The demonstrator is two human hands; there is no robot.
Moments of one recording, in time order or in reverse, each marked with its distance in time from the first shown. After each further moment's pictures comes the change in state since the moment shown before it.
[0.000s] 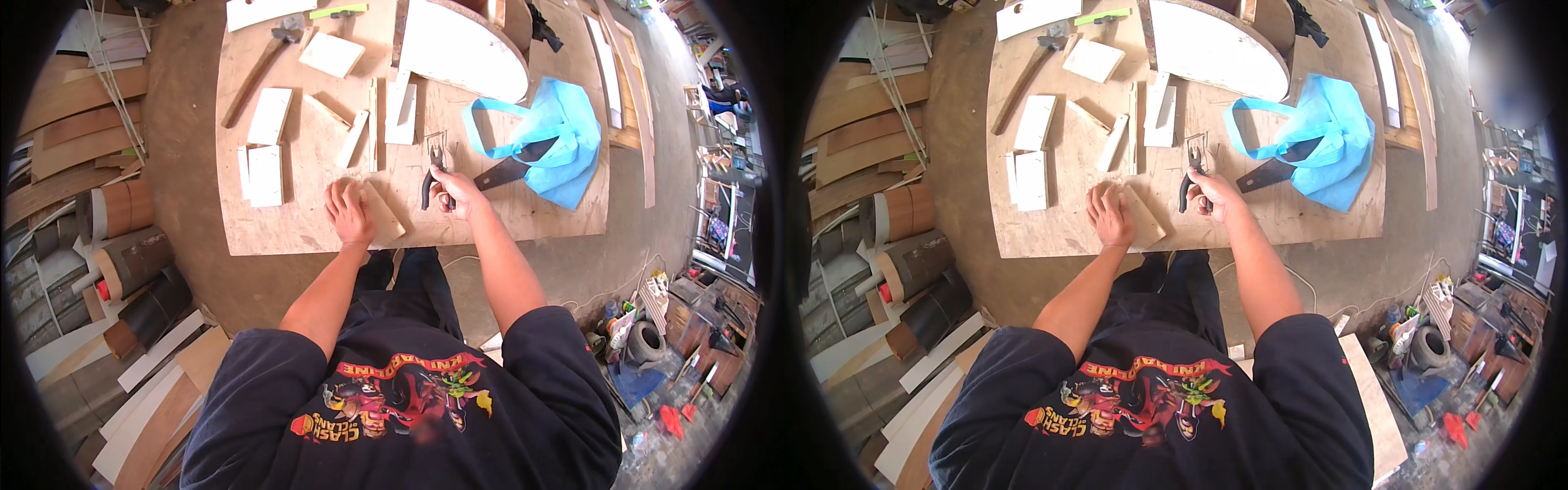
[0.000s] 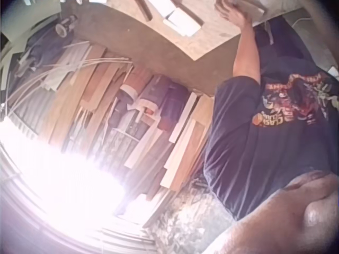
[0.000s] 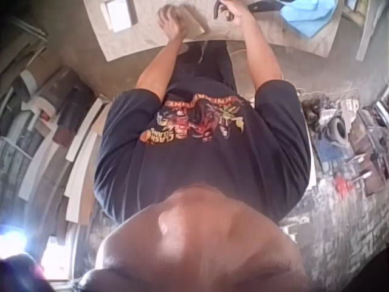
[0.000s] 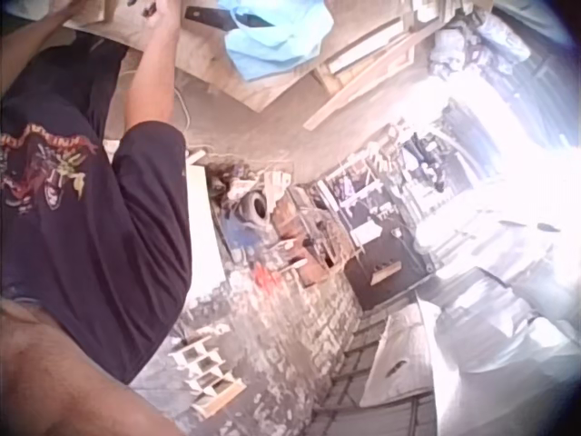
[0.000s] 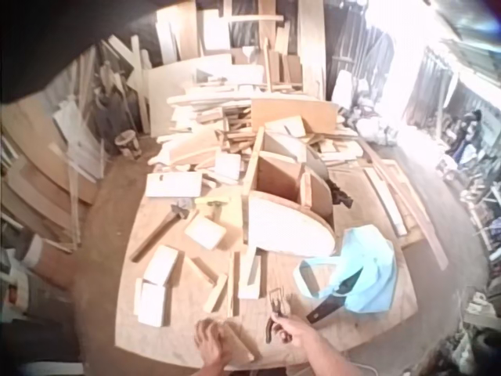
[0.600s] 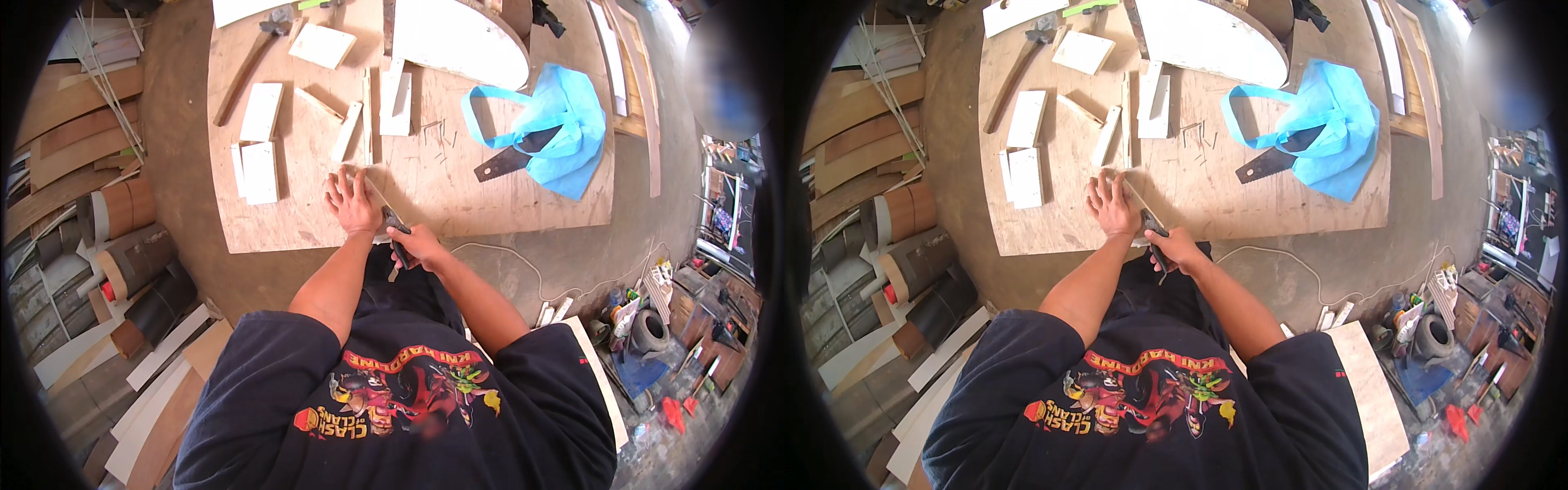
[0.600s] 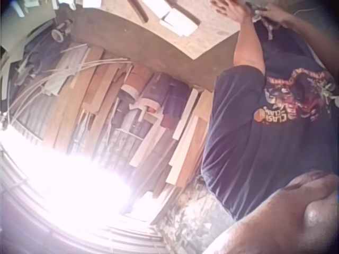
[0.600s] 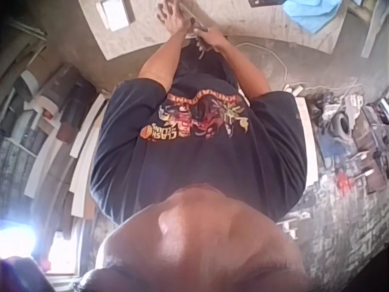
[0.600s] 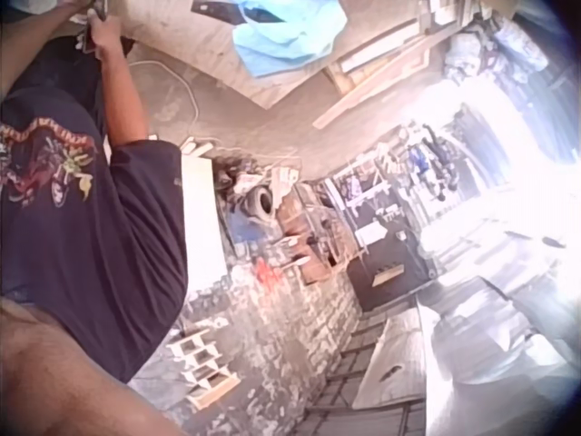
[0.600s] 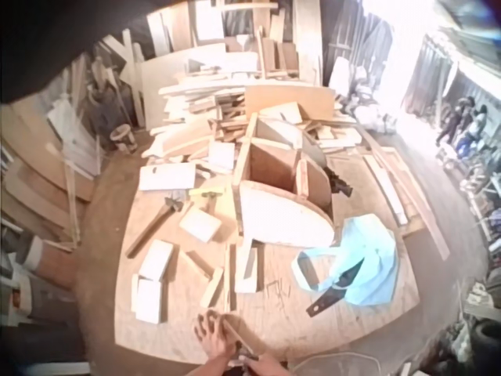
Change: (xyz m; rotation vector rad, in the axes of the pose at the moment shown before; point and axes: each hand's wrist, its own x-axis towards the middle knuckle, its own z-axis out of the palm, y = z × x) left_hand 0.006 0.021 0.009 0.212 -0.181 -0.067; right_hand -0.034 0.115 0.068 -0.193 -0.149 0.050
